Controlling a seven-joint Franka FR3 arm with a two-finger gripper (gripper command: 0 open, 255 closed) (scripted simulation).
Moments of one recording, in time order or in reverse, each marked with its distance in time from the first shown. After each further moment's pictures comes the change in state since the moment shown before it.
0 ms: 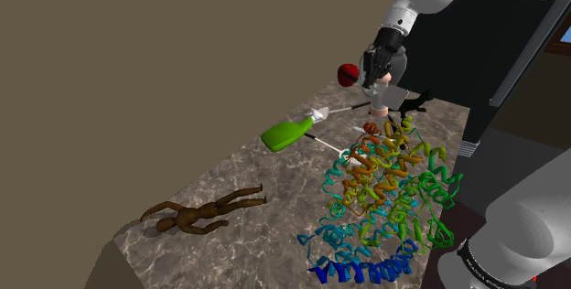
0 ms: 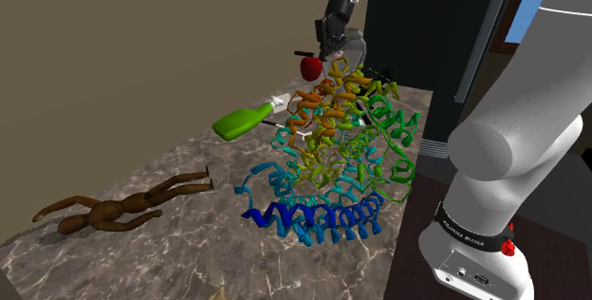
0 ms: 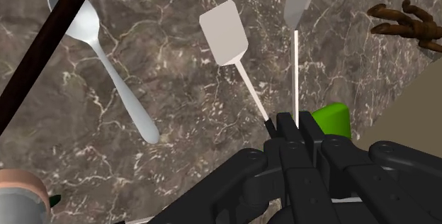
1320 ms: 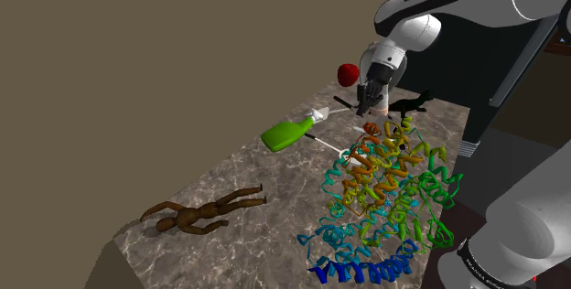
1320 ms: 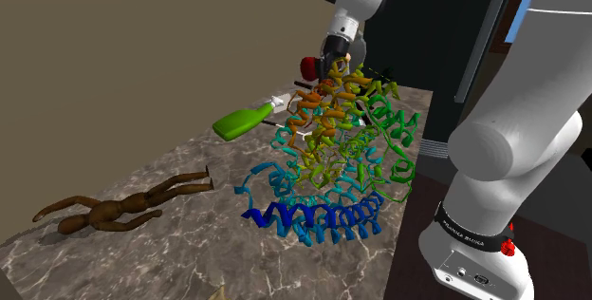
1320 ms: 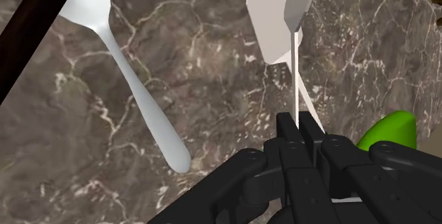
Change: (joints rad) arm 0.007 0.064 0.009 -0.189 0.015 0.229 -0.108
